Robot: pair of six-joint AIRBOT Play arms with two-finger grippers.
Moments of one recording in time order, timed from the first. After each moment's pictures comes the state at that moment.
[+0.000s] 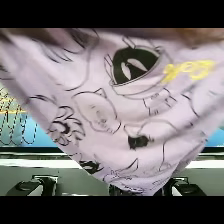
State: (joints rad) left arm -0.07 -0.97 1.91 1.17 -1.09 -1.71; right arm 0.04 -0.97 2.07 -1.24 1.10 1.83
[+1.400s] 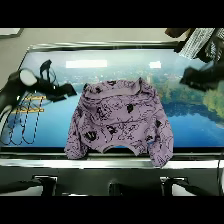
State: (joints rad) left arm -0.14 -1.39 1.35 1.22 -1.13 -1.73; right arm -0.17 -1.28 1.59 -1.34 1.45 1.65
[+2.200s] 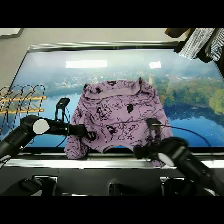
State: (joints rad) left arm -0.45 -1.02 0.79 1.27 -0.99 -1.77; right arm 0.76 -0.78 0.60 -1.59 1.16 2.27
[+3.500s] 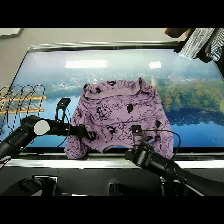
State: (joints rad) left arm -0.46 -1.01 0.79 1.30 -0.98 -1.77; right arm 1.00 -1.07 0.59 -1.85 1.07 2.60
